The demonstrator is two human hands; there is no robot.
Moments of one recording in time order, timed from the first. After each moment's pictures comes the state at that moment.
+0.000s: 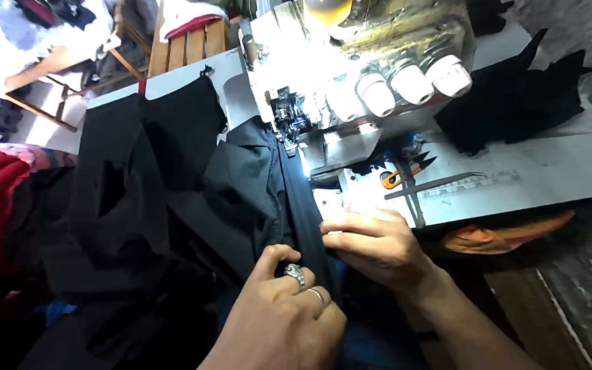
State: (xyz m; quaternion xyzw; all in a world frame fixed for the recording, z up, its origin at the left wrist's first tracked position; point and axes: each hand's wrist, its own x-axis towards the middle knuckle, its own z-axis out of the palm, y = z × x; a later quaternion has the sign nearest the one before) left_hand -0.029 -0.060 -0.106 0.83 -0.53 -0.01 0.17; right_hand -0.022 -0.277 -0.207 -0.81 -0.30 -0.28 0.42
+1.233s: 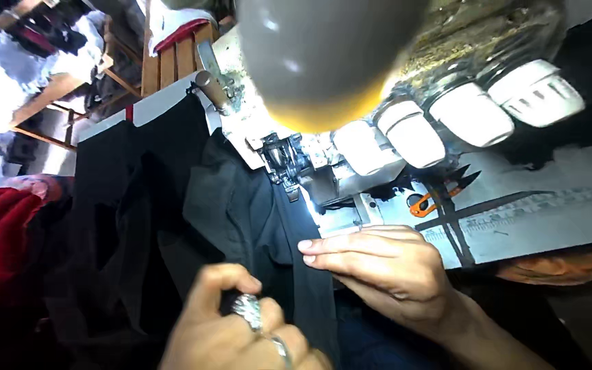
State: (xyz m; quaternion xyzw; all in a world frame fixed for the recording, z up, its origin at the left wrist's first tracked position) left_hand 0.042 -0.057 -0.052 0.86 -0.47 -0.08 0.19; right_hand 0.020 -0.267 -0.204 -0.78 -0.24 -0.27 0.51
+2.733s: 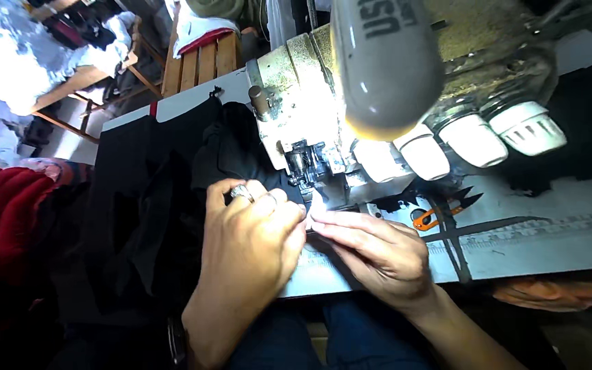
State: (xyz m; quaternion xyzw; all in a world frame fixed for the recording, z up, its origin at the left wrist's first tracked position) left_hand 0.091 -0.068 -0.116 0.91 -0.37 0.15 0.12; right_hand 0.038 -0.257 -0.214 -0.77 -0.20 -0.34 0.50
